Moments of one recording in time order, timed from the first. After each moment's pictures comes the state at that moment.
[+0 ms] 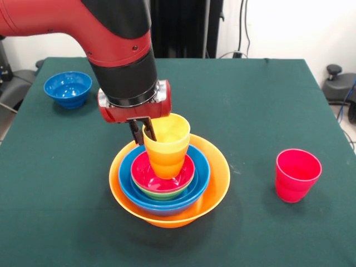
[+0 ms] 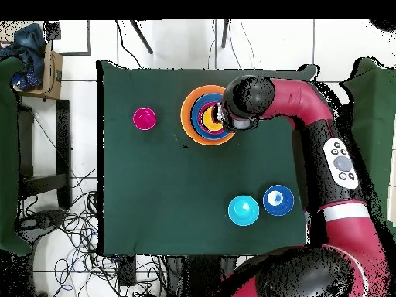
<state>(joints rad) -0.69 -0.40 0.67 1.18 -0.56 1.14 1.73</state>
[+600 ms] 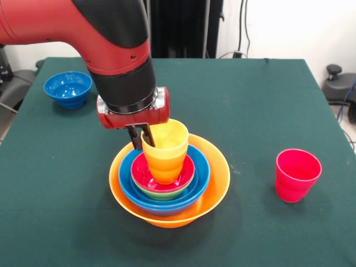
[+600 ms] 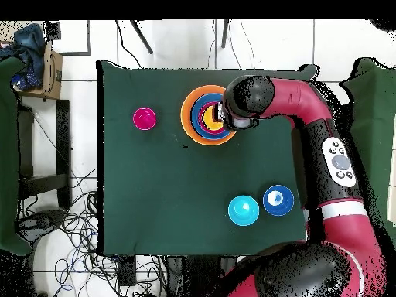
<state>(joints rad) -0.68 -0.38 0.67 1.16 -0.57 1.14 1.73</state>
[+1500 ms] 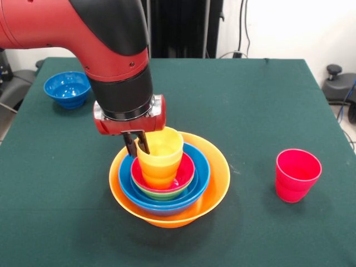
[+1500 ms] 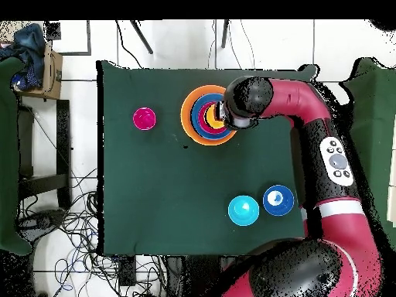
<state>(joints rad) -0.67 -0.37 0.64 1.14 -0.58 1.10 1.73</state>
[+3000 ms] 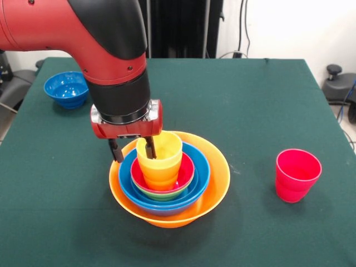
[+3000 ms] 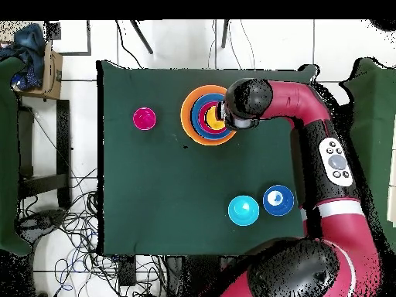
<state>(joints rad) -0.66 -0.37 0.62 1.14 -0.58 1.06 1.73</state>
